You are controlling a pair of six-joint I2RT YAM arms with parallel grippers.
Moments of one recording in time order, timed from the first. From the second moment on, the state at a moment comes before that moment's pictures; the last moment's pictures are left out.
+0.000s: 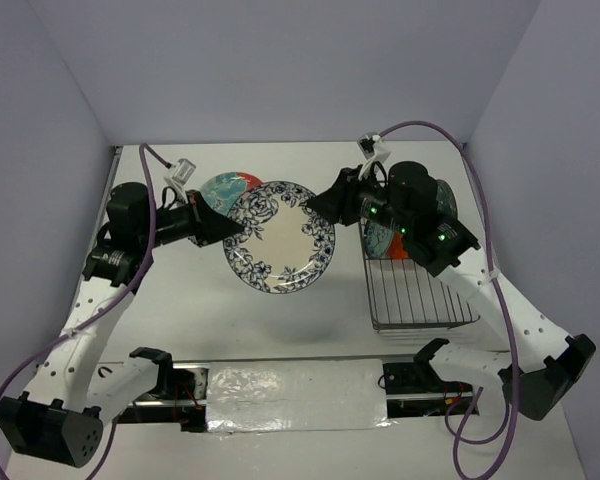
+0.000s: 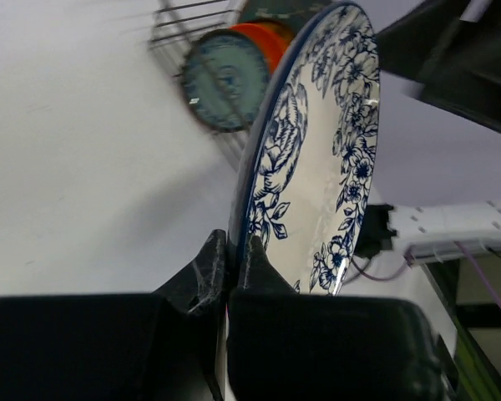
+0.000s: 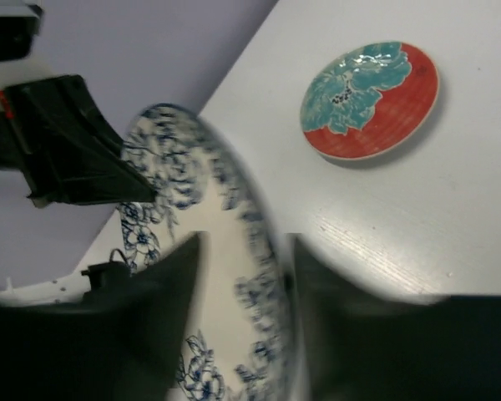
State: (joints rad) left arm -0.17 0.94 0.96 -0.28 0.81 -0.50; right arm 0.61 1.10 1.22 -0.30 -0.26 0.50
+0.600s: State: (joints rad) left arm 0.11 1.61 1.31 -0.47 0.29 -0.67; right arm 0.62 0.79 1.16 -0.43 0.20 0.42
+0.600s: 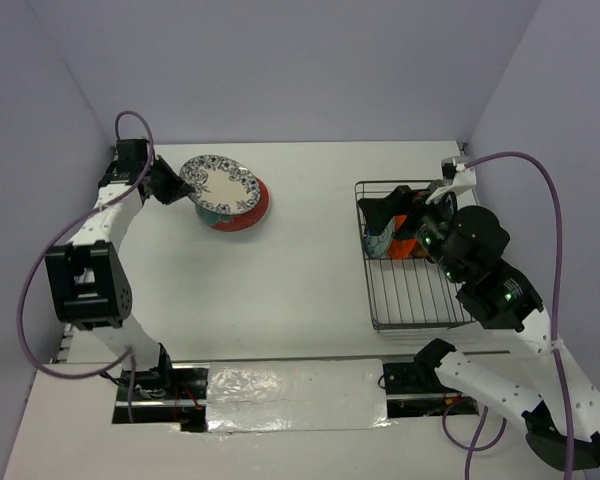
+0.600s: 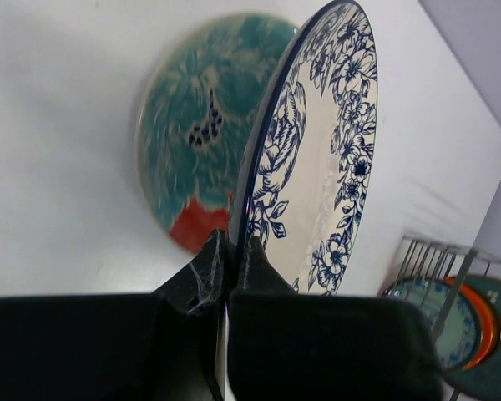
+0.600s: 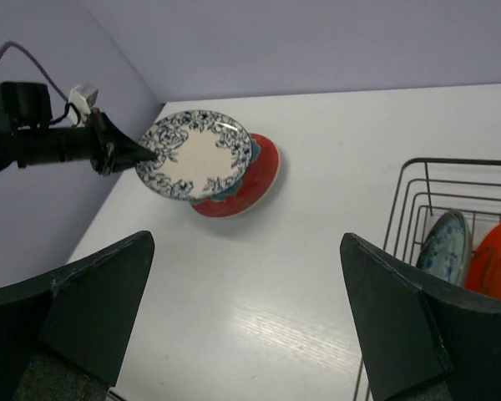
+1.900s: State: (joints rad) left arm 0.00 1.98 1.49 -0.53 0.18 -0.70; right arm 0.61 0.72 1.11 -0.62 0.23 0.33
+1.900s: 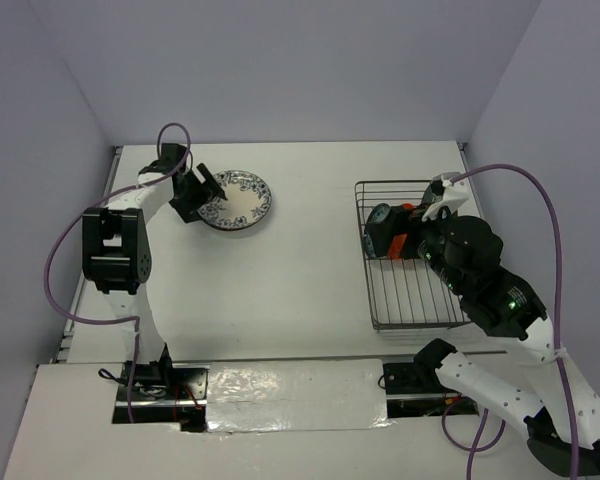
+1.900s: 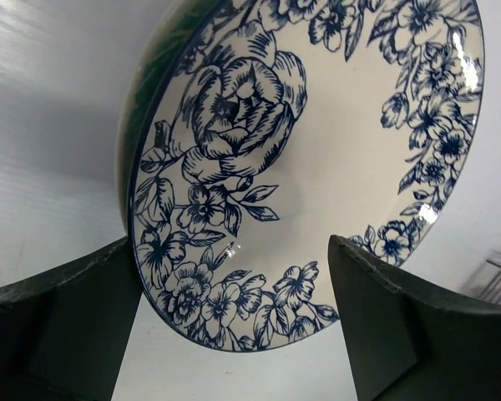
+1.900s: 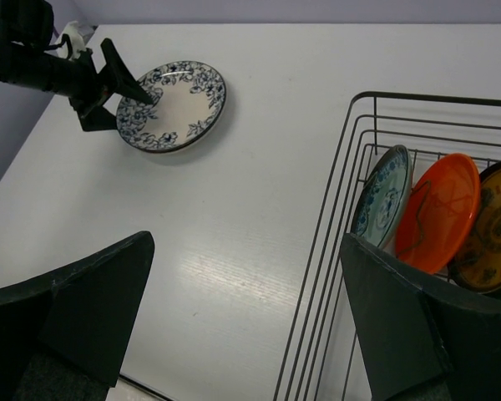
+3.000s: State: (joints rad) left arm -0.31 1.25 1.08 -0.80 -0.18 -0.41; right arm 0.10 1.29 1.16 -0.59 0.70 -0.03
